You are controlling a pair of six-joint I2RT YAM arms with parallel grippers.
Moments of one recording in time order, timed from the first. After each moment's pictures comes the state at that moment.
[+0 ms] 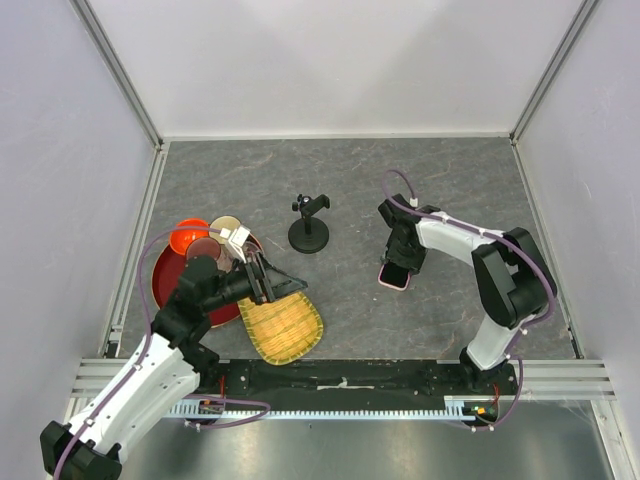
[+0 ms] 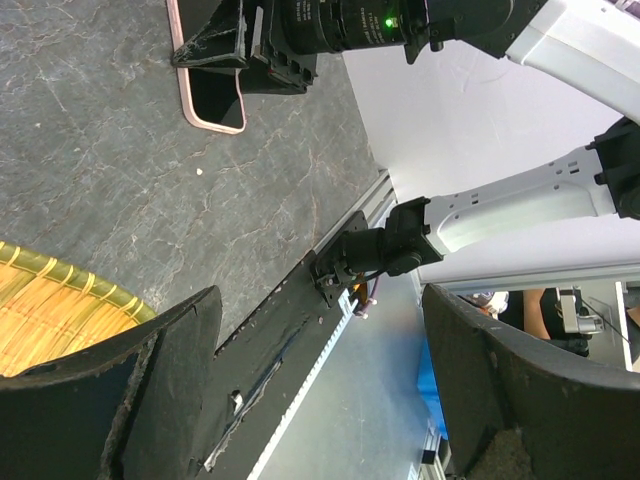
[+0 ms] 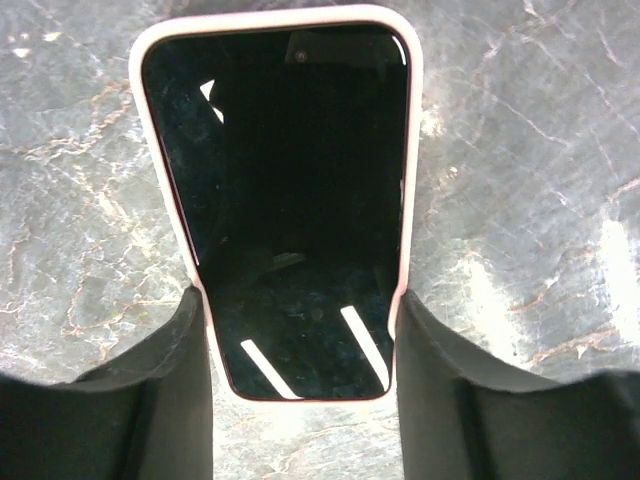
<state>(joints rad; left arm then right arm) -0.50 0.56 0.41 -0.08 0.55 -0.93 0.48 1.75 1.05 -0.68 0.23 0.92</state>
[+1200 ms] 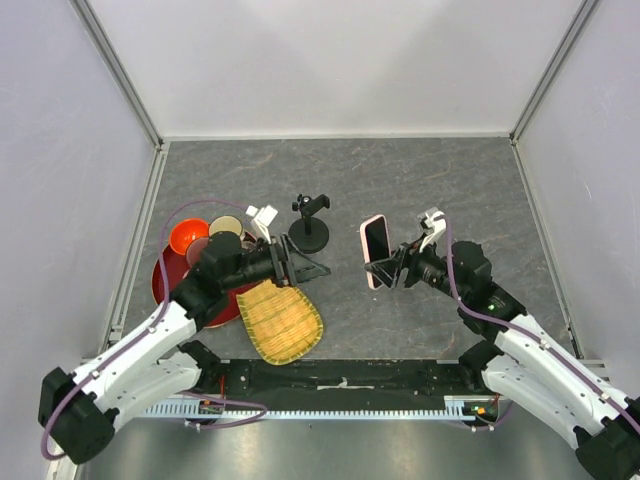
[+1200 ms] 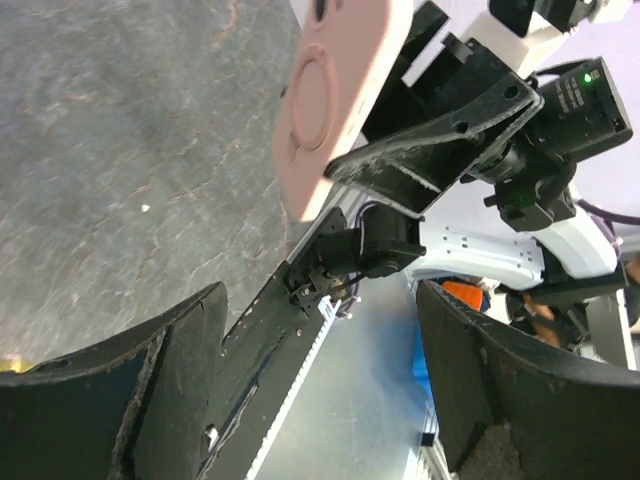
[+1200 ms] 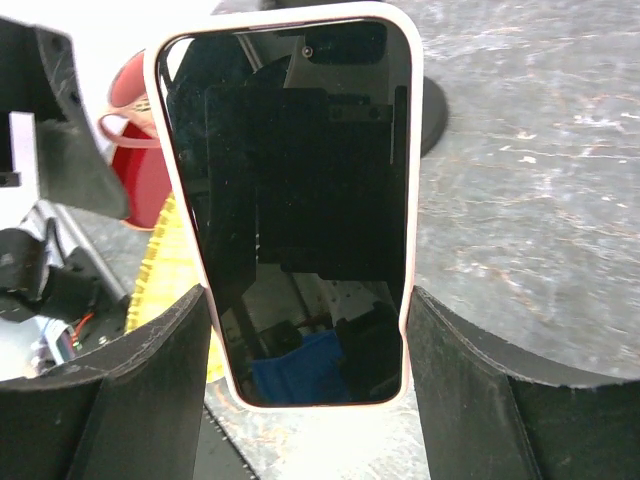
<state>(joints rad) -0.59 0.81 0.55 0.06 0.55 -0.92 0.56 0.72 0.51 -0.02 -0.24 0.40</state>
